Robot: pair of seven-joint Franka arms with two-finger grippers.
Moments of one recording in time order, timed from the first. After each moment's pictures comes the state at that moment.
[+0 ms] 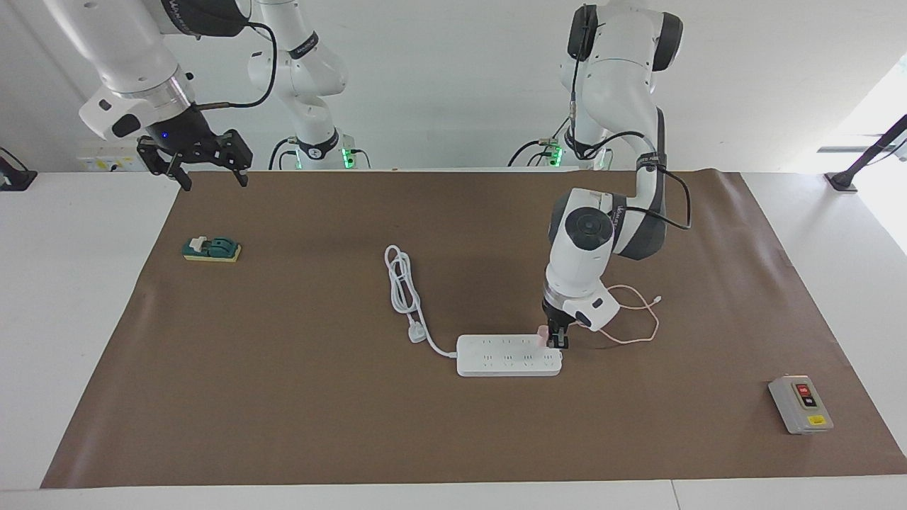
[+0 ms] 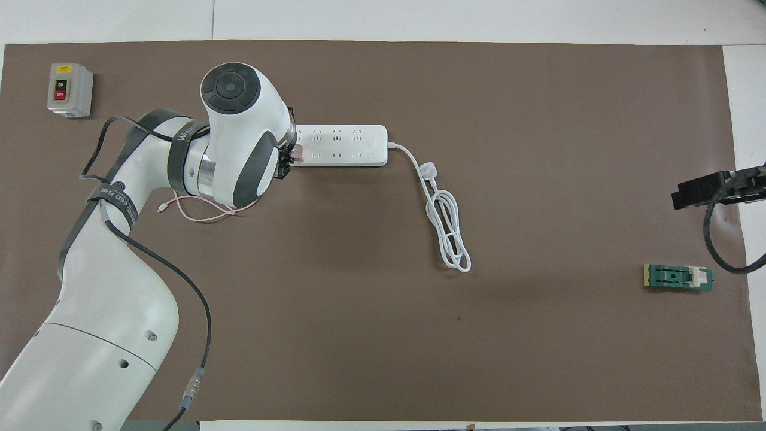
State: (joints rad) left arm -0.48 0.55 0.08 -1.54 -0.02 2.15 -1.76; right arm -0.08 -0.06 0.04 -1.63 0.01 1.53 -0.10
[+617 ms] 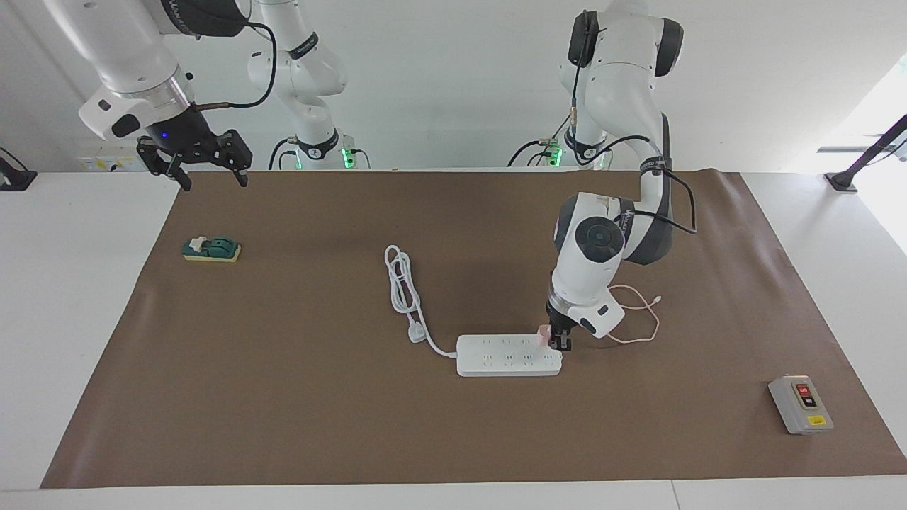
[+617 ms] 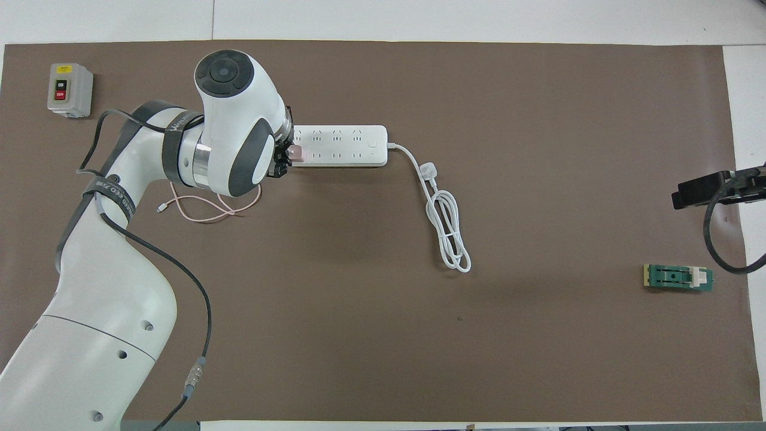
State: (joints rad) left arm -0.46 0.58 0.09 -1.46 -0.05 2.00 -1.74; right arm -0.08 -0.06 0.04 -1.63 0.01 1.53 -0.10
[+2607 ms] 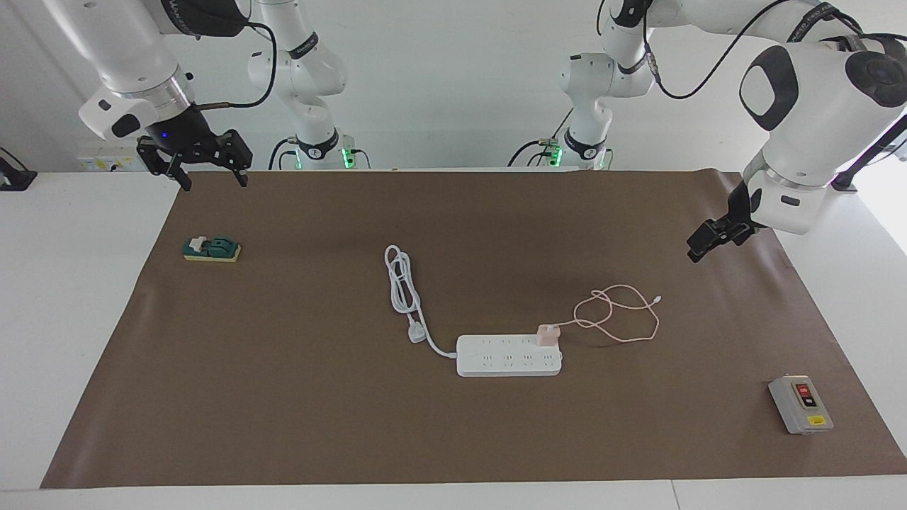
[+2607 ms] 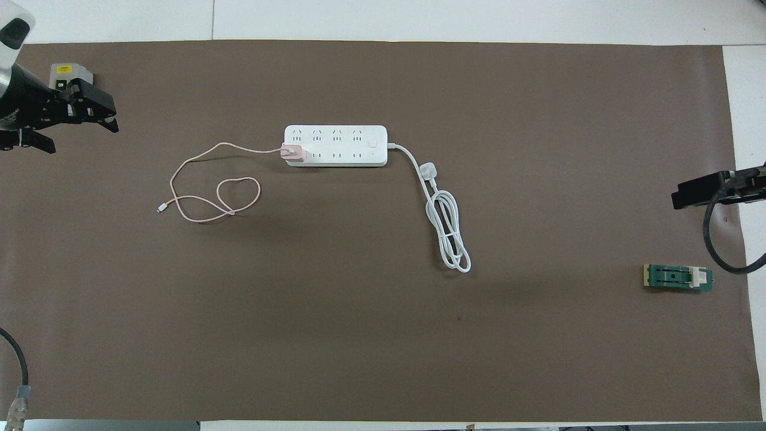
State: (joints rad) left arm -0.14 0.27 0.09 -1.32 -0.02 1.55 -0.29; right arm -0.08 -0.06 0.04 -1.63 0.01 1.53 -0.10
